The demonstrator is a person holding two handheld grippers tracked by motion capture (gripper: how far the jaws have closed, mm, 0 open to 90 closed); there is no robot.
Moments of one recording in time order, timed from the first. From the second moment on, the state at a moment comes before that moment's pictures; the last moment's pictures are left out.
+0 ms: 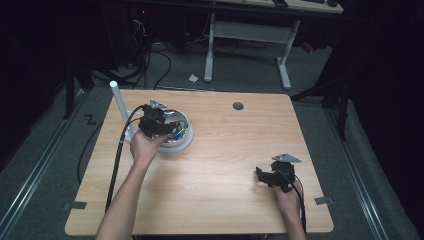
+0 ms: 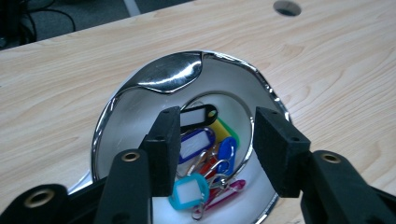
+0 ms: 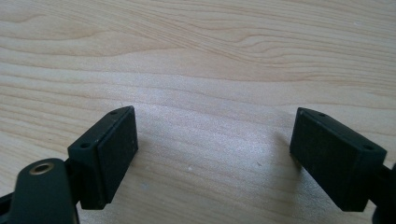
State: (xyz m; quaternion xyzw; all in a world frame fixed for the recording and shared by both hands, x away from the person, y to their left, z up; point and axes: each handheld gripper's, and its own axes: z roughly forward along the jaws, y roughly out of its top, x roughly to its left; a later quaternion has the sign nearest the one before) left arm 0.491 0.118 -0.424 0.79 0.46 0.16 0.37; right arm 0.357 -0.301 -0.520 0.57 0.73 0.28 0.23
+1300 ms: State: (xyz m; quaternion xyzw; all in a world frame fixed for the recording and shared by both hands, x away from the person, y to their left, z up) left arm 0.428 0.152 -0.394 0.76 0.46 0.15 0.43; right arm 0.357 -0.301 -0.520 0.57 0.73 0.28 0.23
